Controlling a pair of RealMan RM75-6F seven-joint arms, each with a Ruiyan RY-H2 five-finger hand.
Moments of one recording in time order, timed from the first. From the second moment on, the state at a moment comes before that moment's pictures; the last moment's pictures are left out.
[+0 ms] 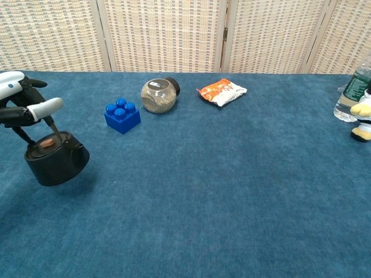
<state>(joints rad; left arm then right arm) -0.44 -1.44 -0.10 -1.57 1.42 1.25 -0.01 0.00 -1.13 0.14 -1.52 -1.40 1.56 0.00</state>
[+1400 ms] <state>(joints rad) -0.44 -1.43 -0.10 -1.57 1.45 1.25 0.02 0.00 -1.14 0.14 -1.50 -1.39 1.55 0.03</state>
